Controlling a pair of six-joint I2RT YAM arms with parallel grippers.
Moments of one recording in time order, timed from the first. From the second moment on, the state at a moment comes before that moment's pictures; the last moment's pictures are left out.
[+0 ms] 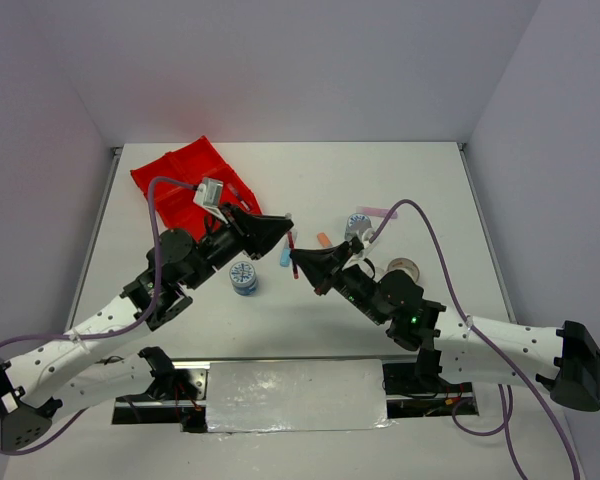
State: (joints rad) left arm -0.82 0.90 0.81 0.25 -0.01 -0.71; right arm 1.15 0.87 0.54 0.55 0.31 0.23
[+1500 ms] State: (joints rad) left arm -0.82 0.88 0.81 0.21 0.10 -0.57; right arm 1.15 0.88 0.57 0.59 0.28 0.22
